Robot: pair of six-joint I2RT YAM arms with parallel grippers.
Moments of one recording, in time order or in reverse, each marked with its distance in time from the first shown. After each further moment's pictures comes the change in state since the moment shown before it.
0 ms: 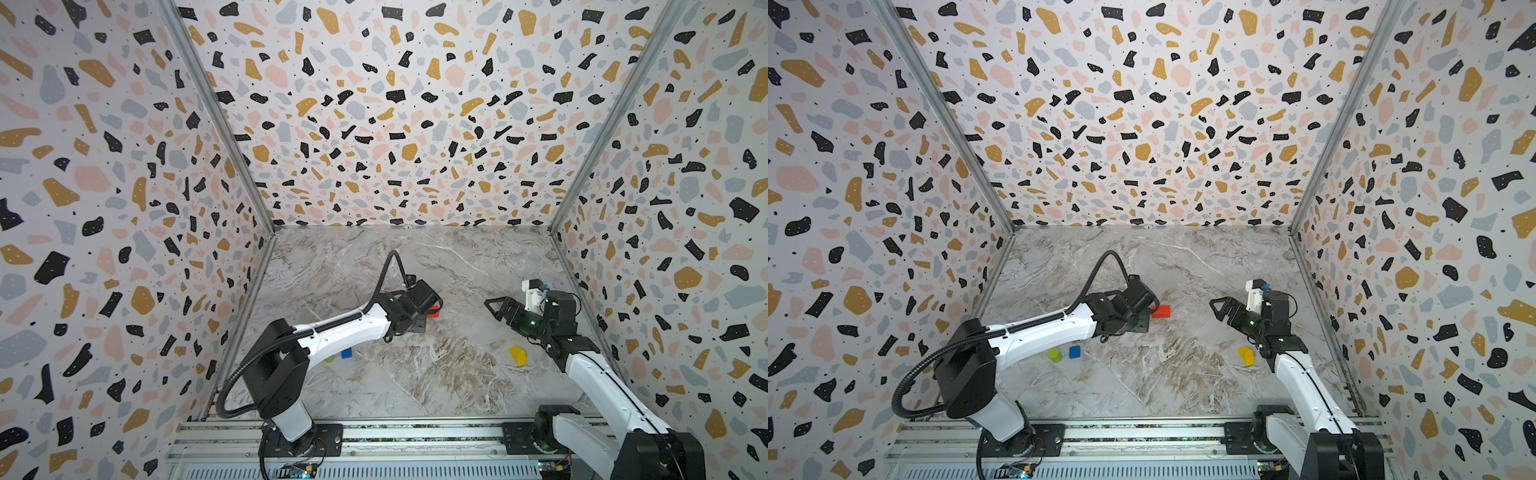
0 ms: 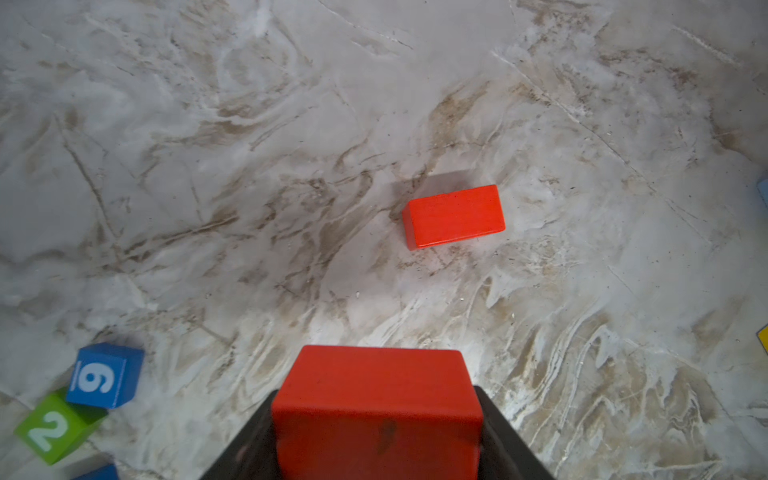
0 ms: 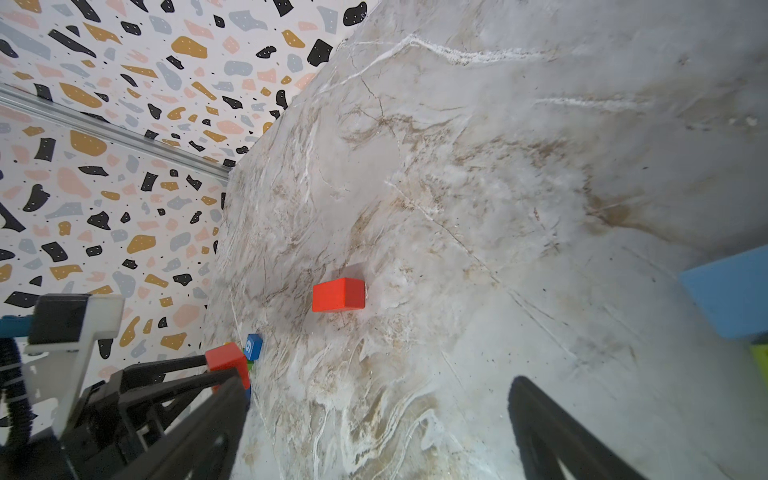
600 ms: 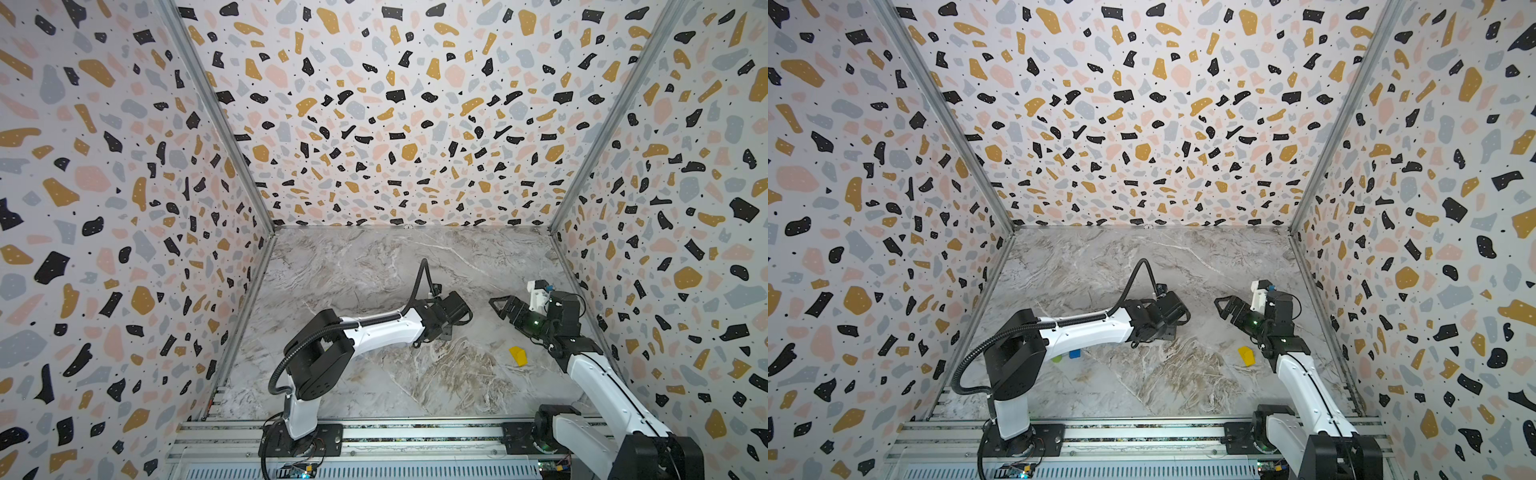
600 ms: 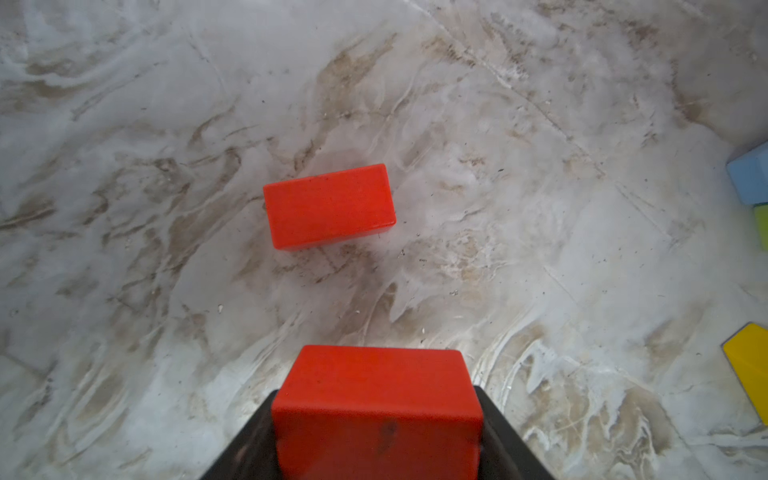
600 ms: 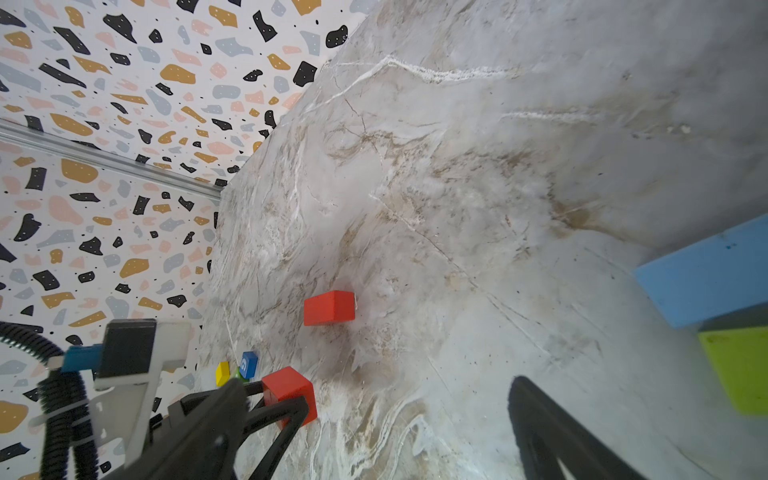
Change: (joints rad) left arm -0.100 0.219 0.153 0.037 -0.002 -0.109; right arm -0.043 -0.013 -0.002 -0.013 0.019 0.019
